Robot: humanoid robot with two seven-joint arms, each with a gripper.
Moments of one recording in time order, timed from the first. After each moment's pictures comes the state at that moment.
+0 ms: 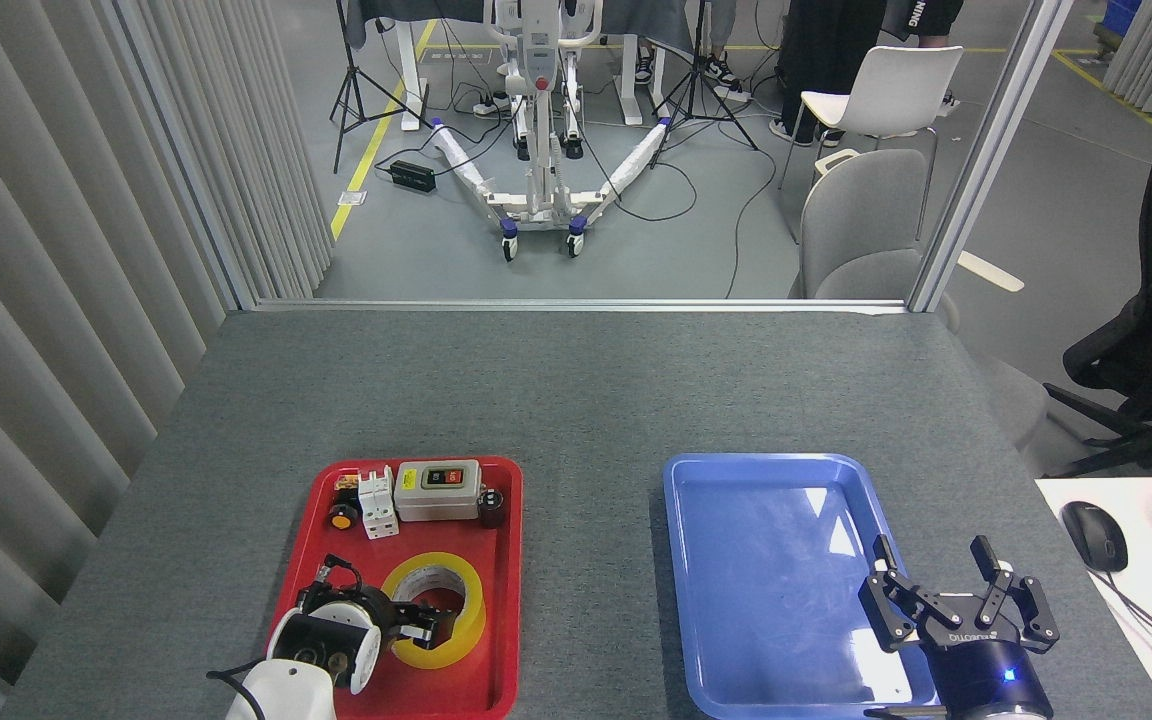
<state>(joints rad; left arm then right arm) -0.26 0.04 -0.15 -1.35 -1.56 -0.03 -0.91 0.05 -0.03 -0.24 -1.58 1.46 -0.22 -0.01</state>
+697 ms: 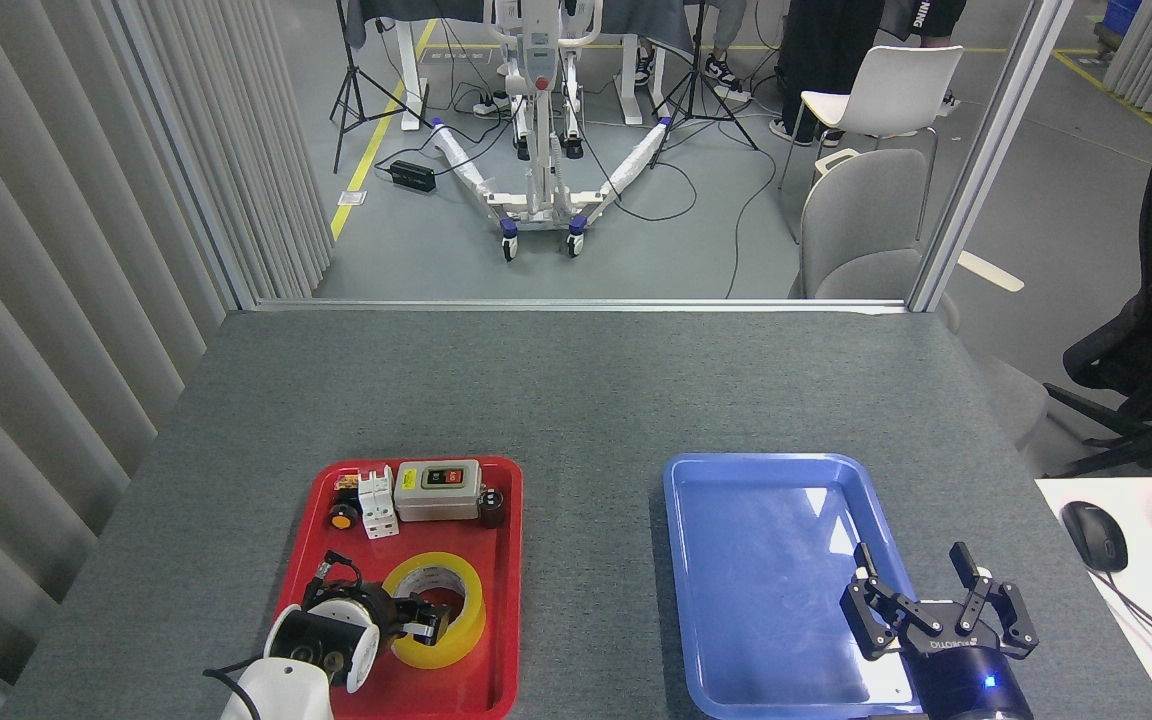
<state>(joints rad) -0.26 0.05 -0.15 -1.34 -1.55 -0.07 -0.92 0.07 -0.02 -0.22 -1.58 1.46 -0.22 0.00</state>
